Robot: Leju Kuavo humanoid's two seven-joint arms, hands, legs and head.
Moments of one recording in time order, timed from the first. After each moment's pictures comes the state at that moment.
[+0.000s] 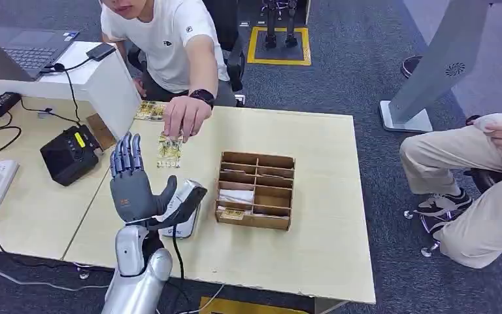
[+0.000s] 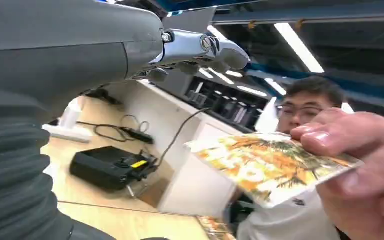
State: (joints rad) left arm -0.18 -0.24 -0.04 -1.36 -1.34 0.70 0.03; right arm -0.09 0.33 -1.55 -0.65 0.98 -0.66 -0.58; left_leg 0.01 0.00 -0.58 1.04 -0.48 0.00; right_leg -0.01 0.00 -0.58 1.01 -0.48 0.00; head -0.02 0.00
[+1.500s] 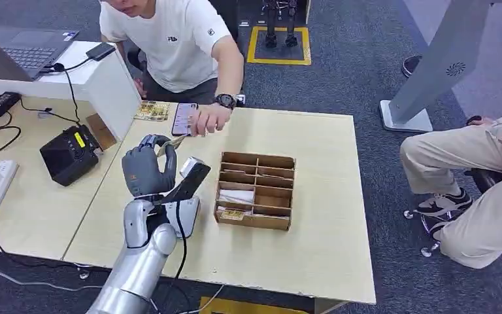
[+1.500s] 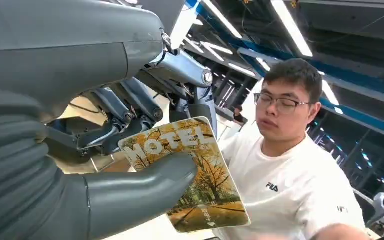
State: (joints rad) left arm -0.34 -0.18 -0.12 -1.21 -1.12 0.70 -0.03; right arm -0.10 0.33 -1.55 -0.65 1.00 -0.66 -0.56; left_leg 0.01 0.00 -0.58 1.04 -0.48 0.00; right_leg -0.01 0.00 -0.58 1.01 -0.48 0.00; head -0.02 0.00
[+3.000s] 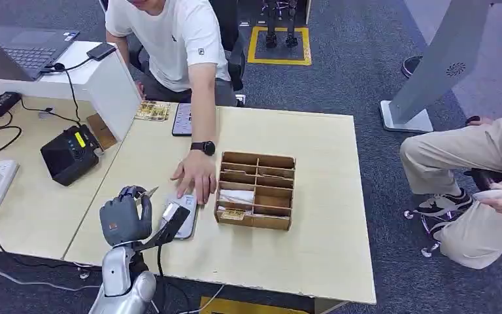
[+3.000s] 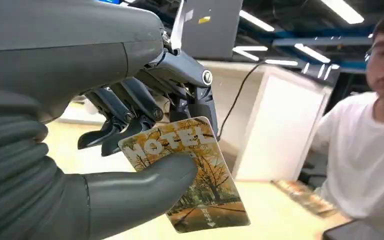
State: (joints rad) left arm -0.08 -0.13 -0.02 -1.25 -1.30 0.70 0.10; right arm -0.10 0.33 -1.55 -0.64 0.97 -0.66 -0.53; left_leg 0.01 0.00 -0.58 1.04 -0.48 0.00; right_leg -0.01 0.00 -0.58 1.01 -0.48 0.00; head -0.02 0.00
